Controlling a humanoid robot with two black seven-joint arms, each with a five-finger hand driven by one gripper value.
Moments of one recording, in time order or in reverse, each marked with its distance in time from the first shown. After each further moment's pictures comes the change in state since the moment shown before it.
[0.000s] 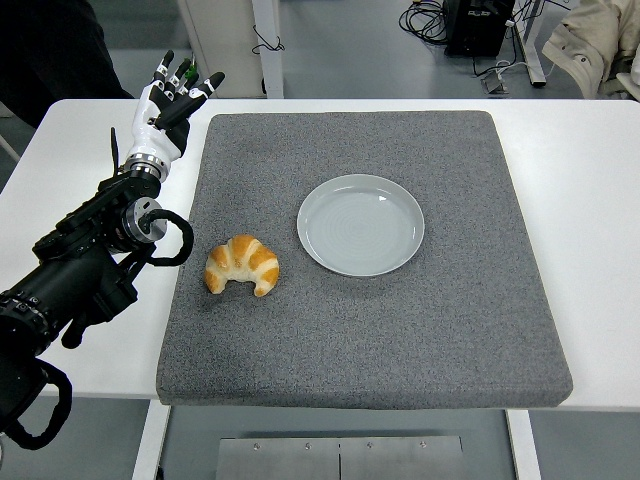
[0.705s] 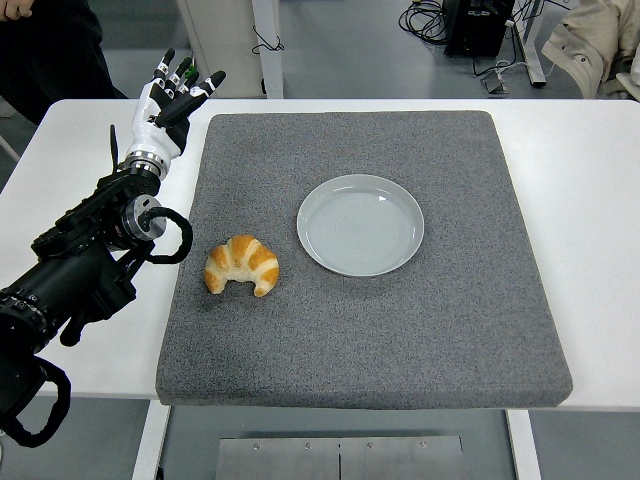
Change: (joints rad) left arm -0.010 0.006 0.004 -0.002 0.014 0.009 0.010; right arm 0.000 0.000 0.000 0.000 0.000 0.000 0.000
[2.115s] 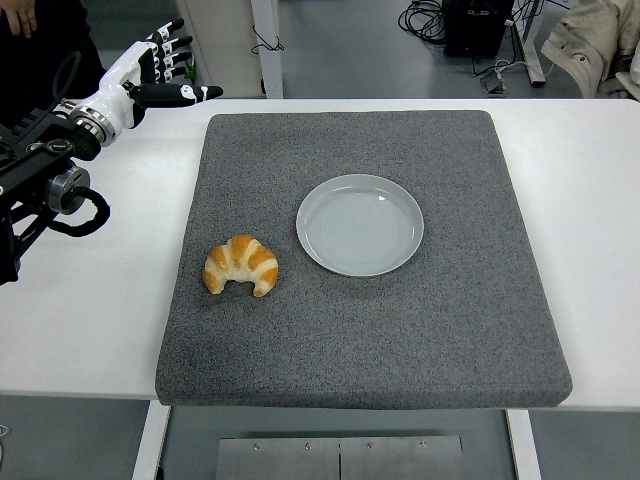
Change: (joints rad) left arm -0.098 0.383 0.285 -0.400 0.372 0.069 0.205; right arm 0.000 0.000 0.000 0.000 0.000 0.000 0.000
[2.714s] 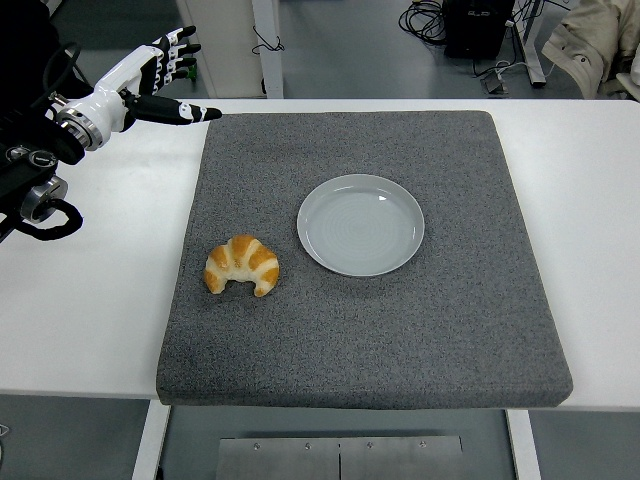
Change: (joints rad) left arm -0.002 0.114 0.050 -0.165 0.120 -0.001 -0.003; right arm 0.000 0.000 0.000 0.000 0.000 0.001 0.000
